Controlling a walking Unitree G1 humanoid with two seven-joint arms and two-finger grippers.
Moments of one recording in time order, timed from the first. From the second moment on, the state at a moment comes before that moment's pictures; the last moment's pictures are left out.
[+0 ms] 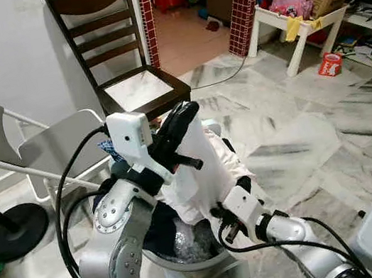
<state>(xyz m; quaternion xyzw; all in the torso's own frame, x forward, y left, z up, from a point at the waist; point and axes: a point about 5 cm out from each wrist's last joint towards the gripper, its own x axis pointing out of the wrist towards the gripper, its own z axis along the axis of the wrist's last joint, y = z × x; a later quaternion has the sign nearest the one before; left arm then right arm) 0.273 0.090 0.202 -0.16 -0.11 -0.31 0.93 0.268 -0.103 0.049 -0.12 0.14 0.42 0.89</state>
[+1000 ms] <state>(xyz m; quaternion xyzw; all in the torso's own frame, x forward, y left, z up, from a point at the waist) 0.283 0.082 0.270 -0.14 -0.21 -0.31 0.92 0.305 -0.121 0.078 -0.19 0.04 0.35 0.92</state>
